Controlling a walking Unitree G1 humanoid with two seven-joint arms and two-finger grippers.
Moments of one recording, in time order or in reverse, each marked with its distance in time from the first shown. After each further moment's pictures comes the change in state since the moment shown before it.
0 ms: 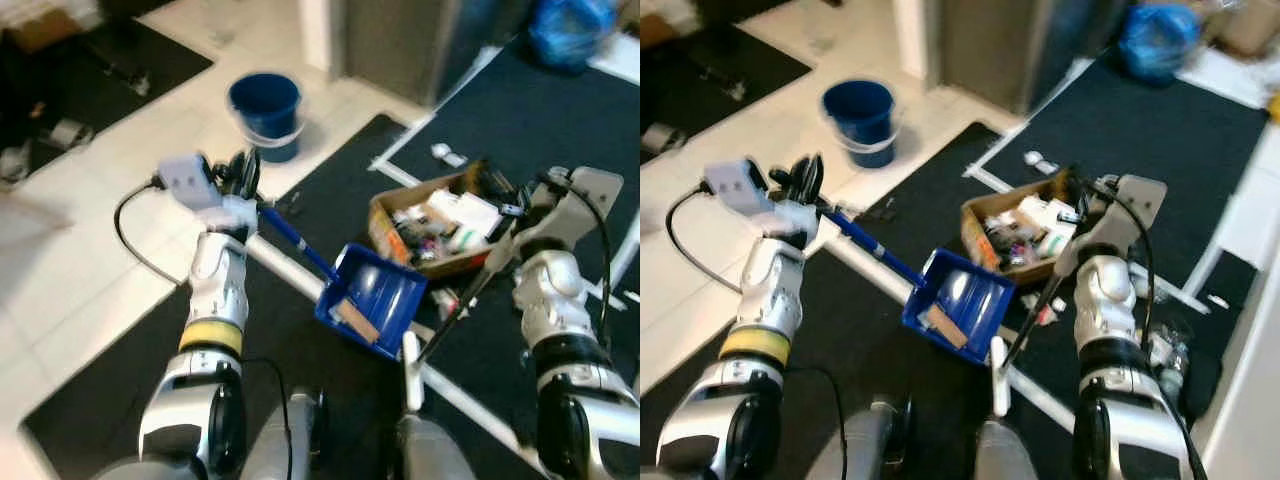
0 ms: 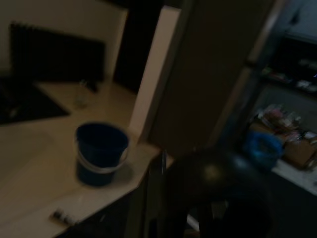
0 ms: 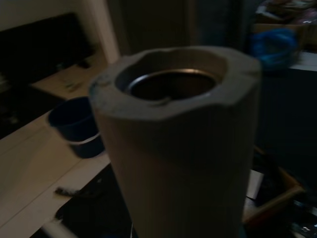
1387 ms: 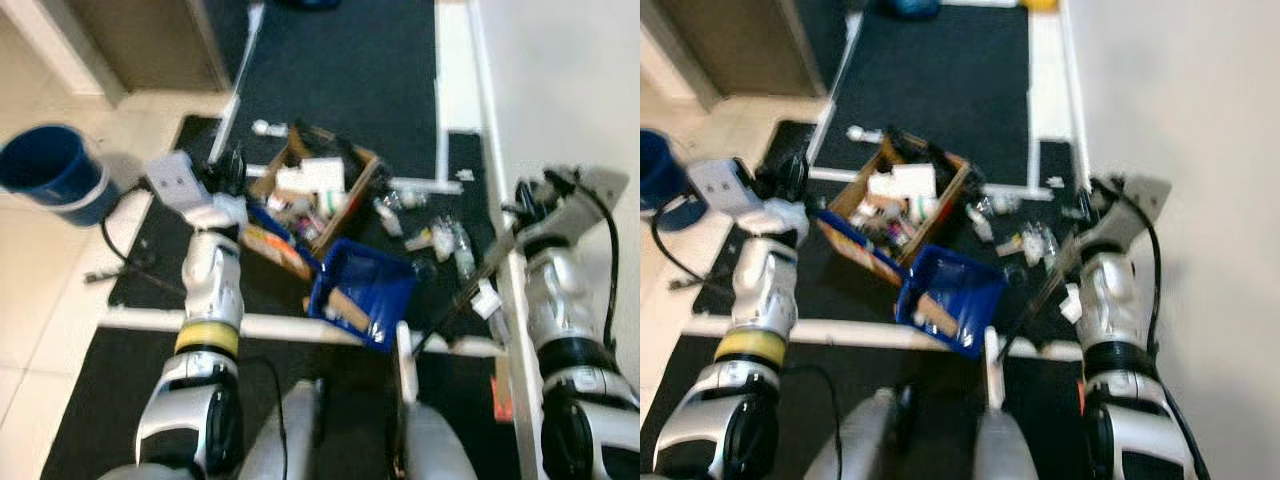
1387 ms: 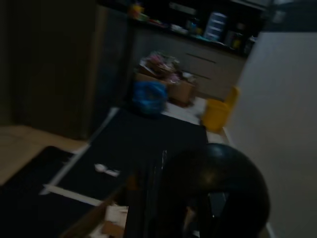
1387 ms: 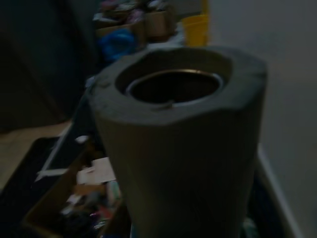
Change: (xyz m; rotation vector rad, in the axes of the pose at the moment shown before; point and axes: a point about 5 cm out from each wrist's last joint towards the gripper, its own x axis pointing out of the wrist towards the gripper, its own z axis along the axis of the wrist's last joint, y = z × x) left arm 0.000 0.003 0.006 0.025 -0.039 0.046; right arm -0.003 -0.002 0.002 0.022 -0.003 0.033
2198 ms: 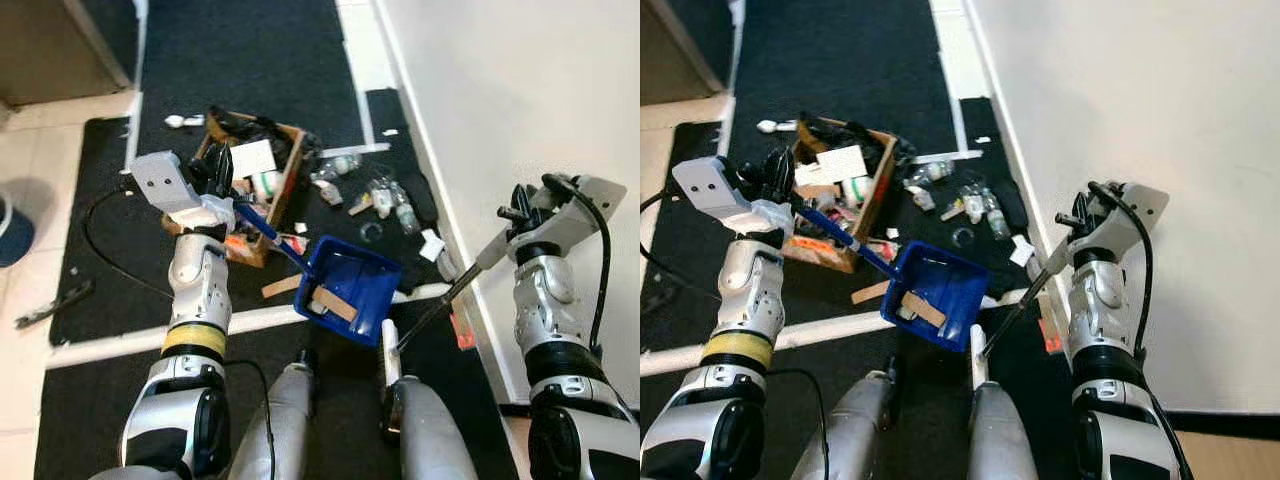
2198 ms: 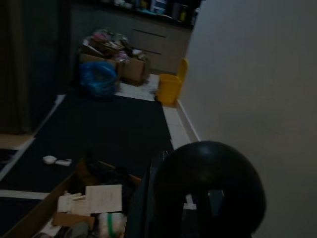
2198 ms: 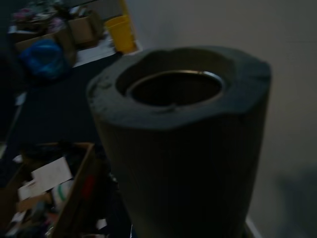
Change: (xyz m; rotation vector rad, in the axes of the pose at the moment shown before) left arm -0.006 0.010 0.004 0.057 -0.027 0.022; right arm -0.005 -0.002 -0.002 0.045 -0.019 -0.036
